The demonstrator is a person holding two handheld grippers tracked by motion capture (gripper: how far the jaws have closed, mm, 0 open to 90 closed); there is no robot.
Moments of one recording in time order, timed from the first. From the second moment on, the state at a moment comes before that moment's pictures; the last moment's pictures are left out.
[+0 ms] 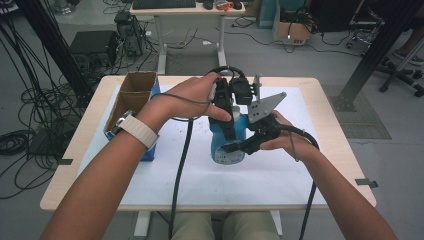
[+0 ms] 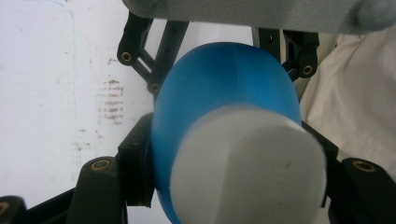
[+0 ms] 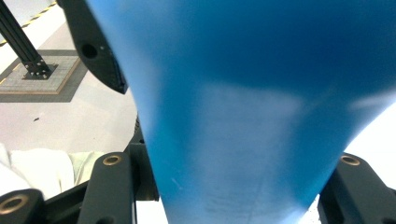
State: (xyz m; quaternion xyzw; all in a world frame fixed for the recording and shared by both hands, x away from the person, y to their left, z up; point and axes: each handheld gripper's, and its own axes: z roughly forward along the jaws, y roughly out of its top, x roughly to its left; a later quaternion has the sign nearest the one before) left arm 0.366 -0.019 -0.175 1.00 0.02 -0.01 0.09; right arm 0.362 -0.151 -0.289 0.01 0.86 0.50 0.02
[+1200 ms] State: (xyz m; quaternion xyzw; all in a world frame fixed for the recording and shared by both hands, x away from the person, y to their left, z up) left arm 0.366 -0.019 -0.174 1.00 0.02 -0.01 0.09; right arm 0.363 -0.151 -0.286 0.01 0.87 0.50 0.02
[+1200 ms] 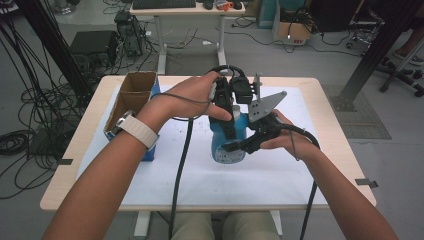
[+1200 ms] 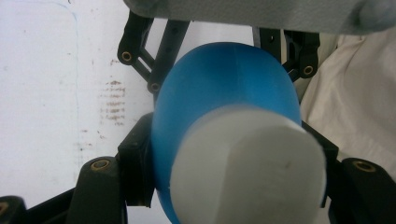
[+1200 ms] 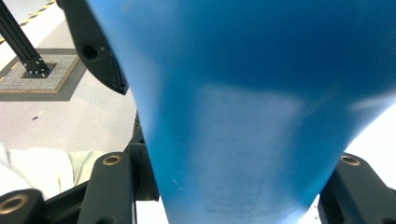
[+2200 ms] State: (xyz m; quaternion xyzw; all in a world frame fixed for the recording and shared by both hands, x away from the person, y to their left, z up) left arm 0.365 -0.017 -0.173 1.00 0.03 -0.01 0.09; right arm 0.363 -0.149 -0.286 0.00 0.87 0.50 0.02
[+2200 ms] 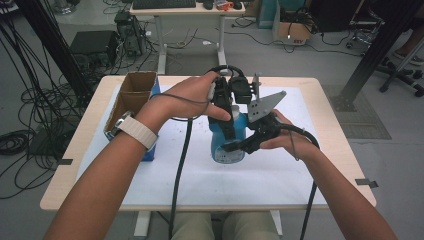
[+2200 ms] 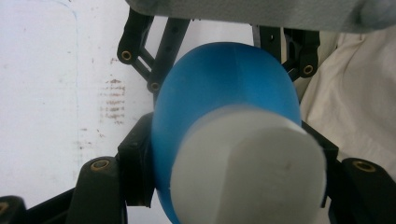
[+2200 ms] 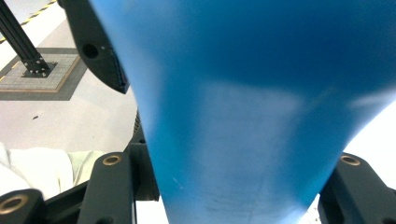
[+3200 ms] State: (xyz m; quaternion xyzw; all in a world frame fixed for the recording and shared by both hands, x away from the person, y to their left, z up) left arm 0.366 -0.014 -0.173 0.99 0.03 -0.01 0.10; right arm 0.364 -0.148 -0.285 0.00 0.87 0.50 0.02
